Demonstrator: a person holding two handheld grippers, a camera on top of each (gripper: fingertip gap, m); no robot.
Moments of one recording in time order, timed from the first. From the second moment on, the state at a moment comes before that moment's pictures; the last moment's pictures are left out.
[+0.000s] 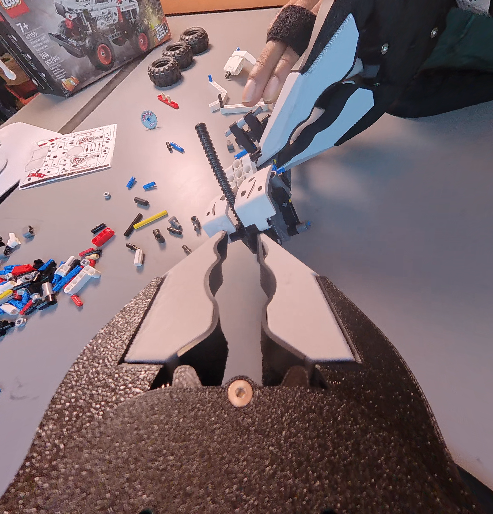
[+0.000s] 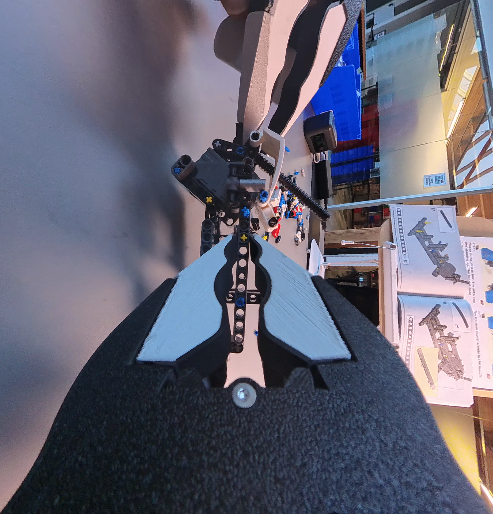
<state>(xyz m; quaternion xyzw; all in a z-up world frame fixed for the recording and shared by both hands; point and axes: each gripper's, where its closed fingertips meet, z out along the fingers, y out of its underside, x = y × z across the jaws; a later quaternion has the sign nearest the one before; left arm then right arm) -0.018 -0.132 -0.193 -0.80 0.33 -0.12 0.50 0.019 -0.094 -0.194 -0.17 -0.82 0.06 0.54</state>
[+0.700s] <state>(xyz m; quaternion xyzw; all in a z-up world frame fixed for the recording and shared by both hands) -0.023 -0.124 -0.196 -0.82 0.24 -0.23 0.46 0.019 -0.090 -0.191 -0.23 -0.83 0.10 0.49</state>
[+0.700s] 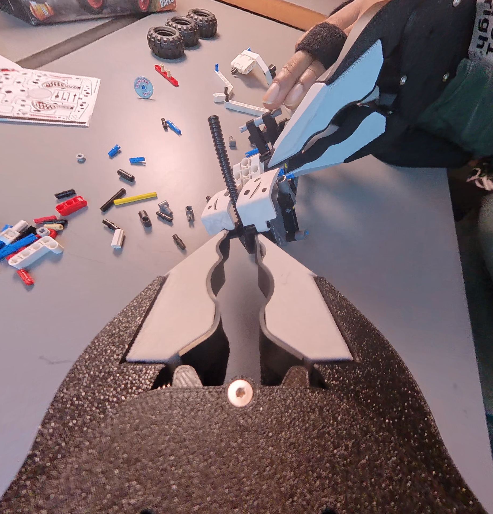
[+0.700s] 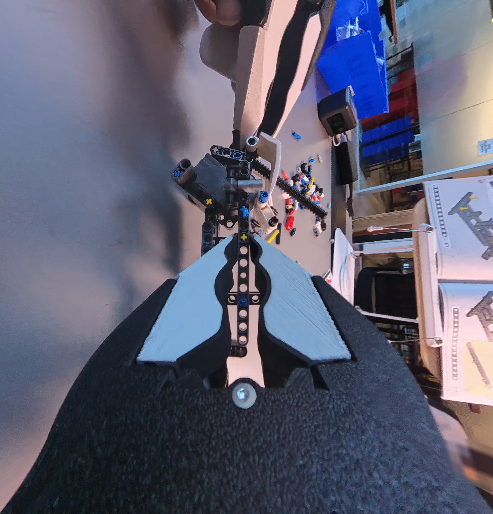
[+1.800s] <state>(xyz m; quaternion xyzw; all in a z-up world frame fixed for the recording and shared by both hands) -0.038 -0.129 -0.179 -0.81 0.21 -0.23 0.49 0.022 -0.086 -0.188 -0.24 -0.82 0.11 0.50</state>
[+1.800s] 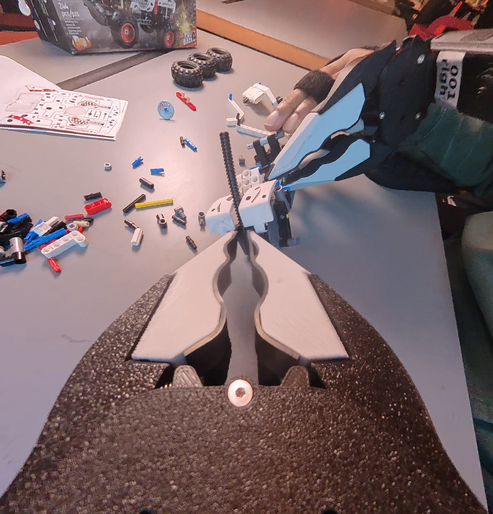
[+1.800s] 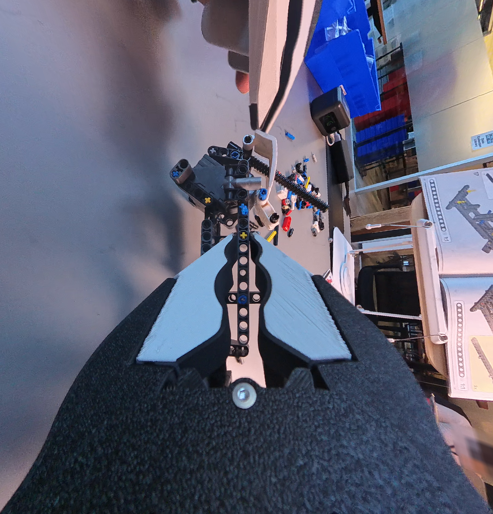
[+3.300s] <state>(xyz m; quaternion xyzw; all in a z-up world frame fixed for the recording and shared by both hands) -0.114 -0.133 -0.121 -0.75 0.11 -0.10 0.64 0.040 -0.063 -0.139 -0.41 -0.66 0.36 0.52</state>
